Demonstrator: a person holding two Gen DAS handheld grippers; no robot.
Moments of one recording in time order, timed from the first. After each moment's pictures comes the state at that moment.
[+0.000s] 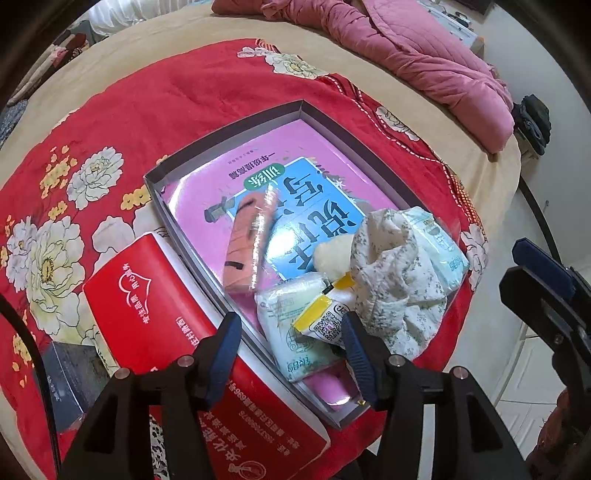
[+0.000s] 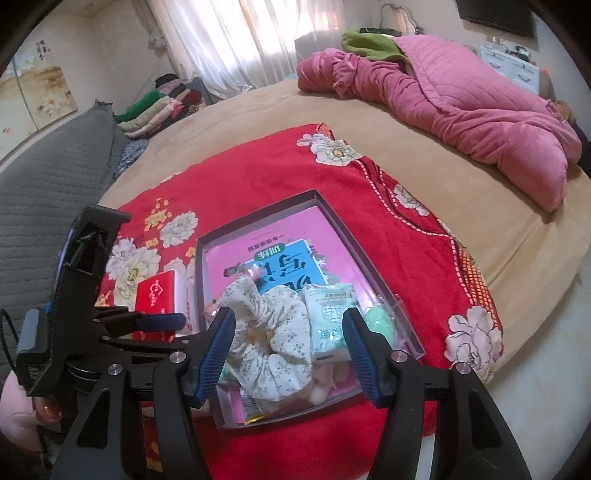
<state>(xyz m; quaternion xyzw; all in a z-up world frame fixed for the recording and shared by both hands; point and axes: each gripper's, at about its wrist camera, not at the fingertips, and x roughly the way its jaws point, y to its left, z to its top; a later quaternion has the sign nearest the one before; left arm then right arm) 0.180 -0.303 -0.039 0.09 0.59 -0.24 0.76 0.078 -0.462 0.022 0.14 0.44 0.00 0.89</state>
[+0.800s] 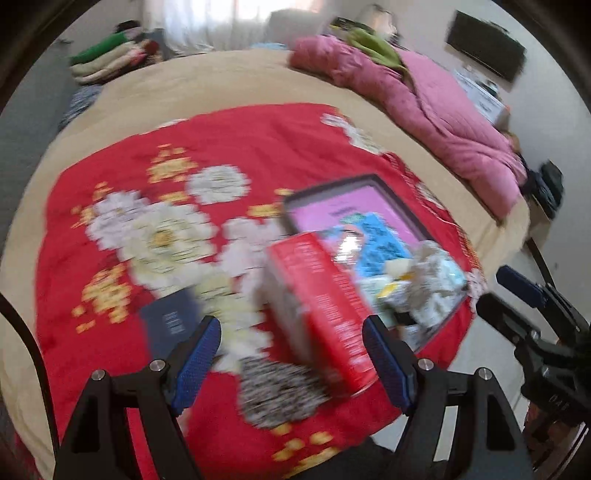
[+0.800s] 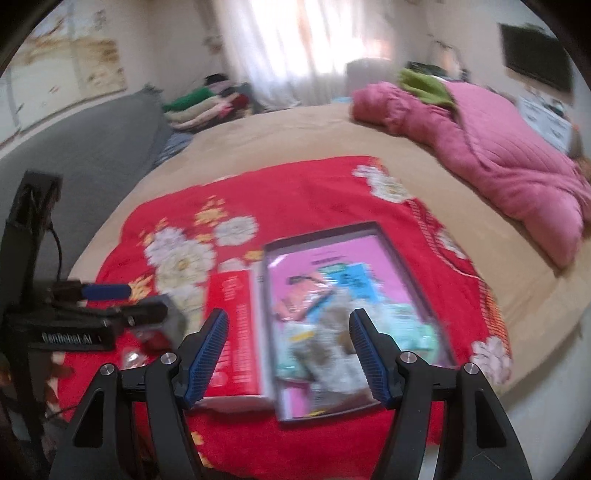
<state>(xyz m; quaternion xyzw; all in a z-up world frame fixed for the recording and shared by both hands) 0.134 -0.142 0.053 0.02 0.52 -0.17 0.84 0.054 -0.359 0.072 0.06 0.40 0.09 0.91</state>
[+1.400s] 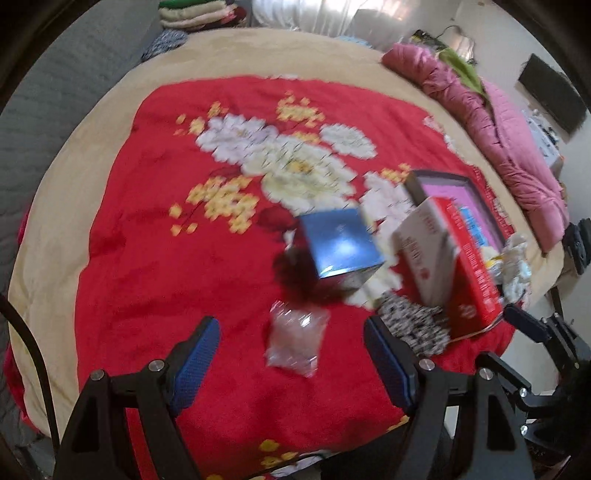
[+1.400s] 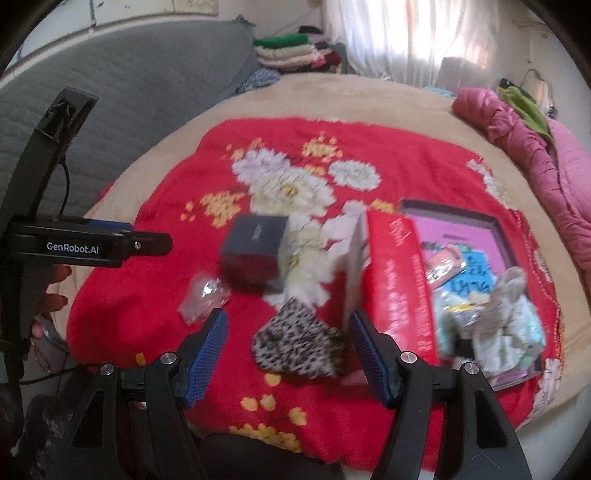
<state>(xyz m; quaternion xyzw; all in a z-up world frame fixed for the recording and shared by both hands) 0.098 0.016 -0.007 -0.05 0.56 -0.06 0.83 0.039 -0.199 0.014 -0.05 0.46 0.20 0.86</state>
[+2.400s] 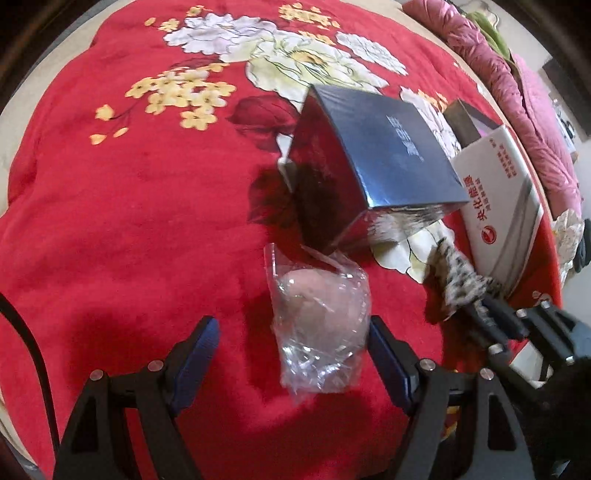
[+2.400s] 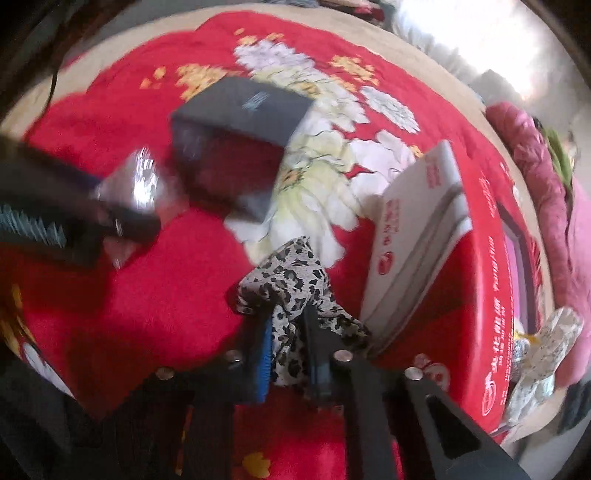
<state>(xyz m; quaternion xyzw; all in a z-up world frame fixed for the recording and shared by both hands) 0.134 -0.012 -0.126 -0.08 0.64 -0.08 0.76 0.088 -0.157 -0.097 -0.20 0.52 0.17 0.81</state>
